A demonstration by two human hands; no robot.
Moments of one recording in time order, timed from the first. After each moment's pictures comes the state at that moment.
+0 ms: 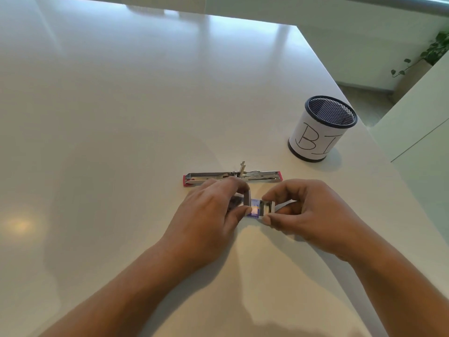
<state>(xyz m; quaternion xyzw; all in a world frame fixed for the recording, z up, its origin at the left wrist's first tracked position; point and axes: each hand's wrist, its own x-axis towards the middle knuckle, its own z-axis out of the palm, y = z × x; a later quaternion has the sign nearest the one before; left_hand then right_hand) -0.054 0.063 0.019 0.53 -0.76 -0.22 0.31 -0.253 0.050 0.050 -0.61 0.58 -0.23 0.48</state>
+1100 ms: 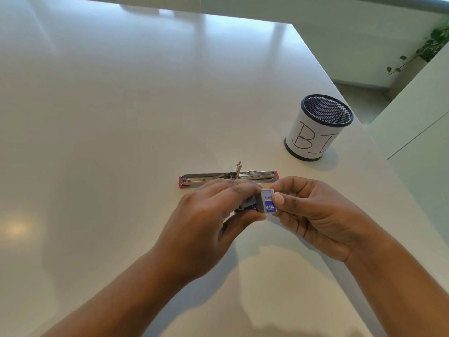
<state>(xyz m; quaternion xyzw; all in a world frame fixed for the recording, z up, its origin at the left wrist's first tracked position) -0.053 0.067 0.028 0.38 -0.80 -0.15 0.43 -0.260 0.045 0.050 -0.35 0.44 -0.37 0.74</state>
